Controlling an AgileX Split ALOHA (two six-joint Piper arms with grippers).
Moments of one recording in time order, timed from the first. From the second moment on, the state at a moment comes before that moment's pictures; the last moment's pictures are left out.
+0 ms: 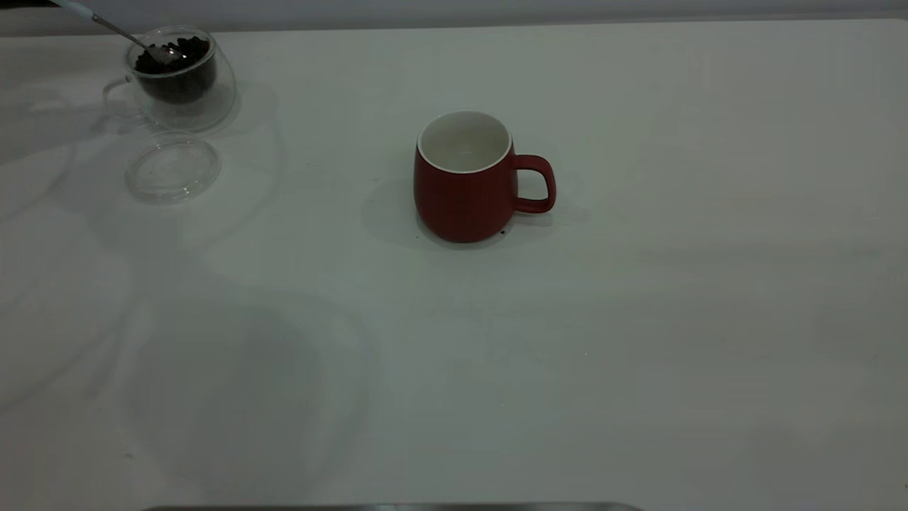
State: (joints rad) left arm 0.41 2.59 -2.00 -1.13 0.89 0.97; right arm -0.04 -0.02 -0.48 0.04 1.13 -0.14
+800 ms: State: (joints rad) left arm 0.41 2.59 -2.00 -1.09 1.00 0.87; right arm -0.04 -0.02 -0.48 0.04 1.13 -0.14
